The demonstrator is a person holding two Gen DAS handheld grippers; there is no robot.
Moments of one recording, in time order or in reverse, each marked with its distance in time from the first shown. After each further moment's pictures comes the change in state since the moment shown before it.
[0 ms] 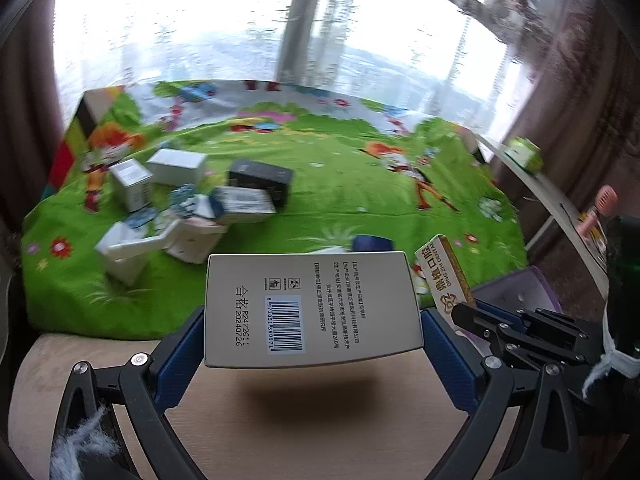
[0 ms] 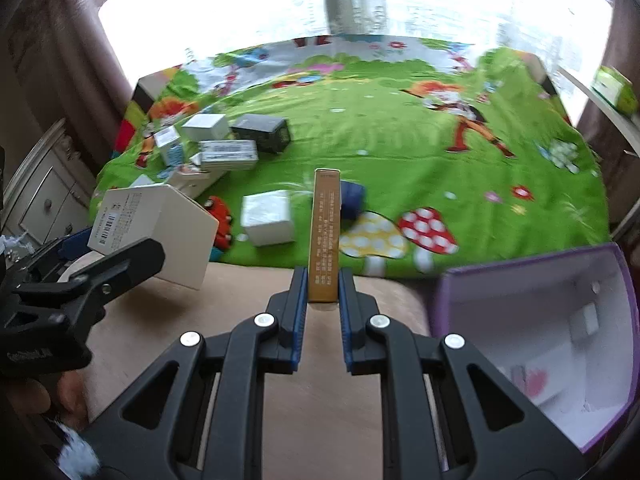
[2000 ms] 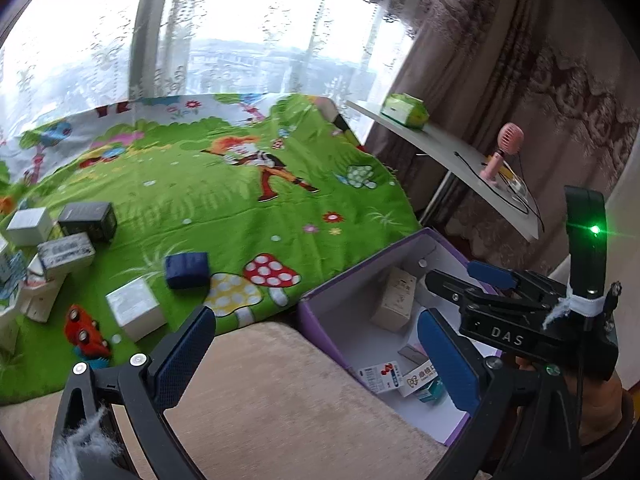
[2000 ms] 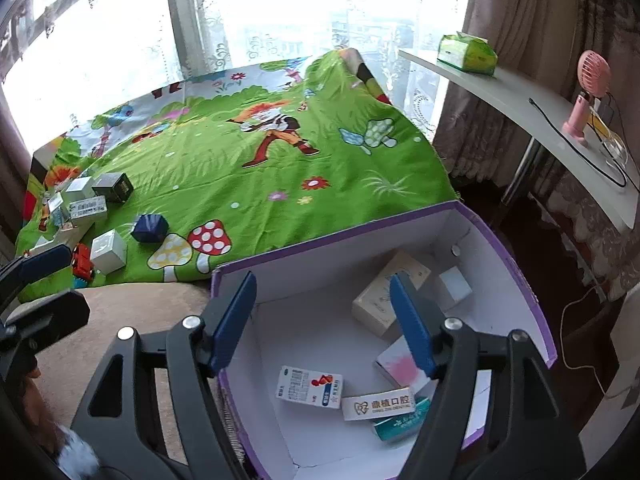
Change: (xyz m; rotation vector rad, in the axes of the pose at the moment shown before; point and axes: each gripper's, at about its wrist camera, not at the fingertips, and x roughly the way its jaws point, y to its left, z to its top) left arm 0.020 -0.118 0.005 0.219 0.036 -0.307; right arm -0.070 -0.132 -0.028 0.215 -0.096 -0.320
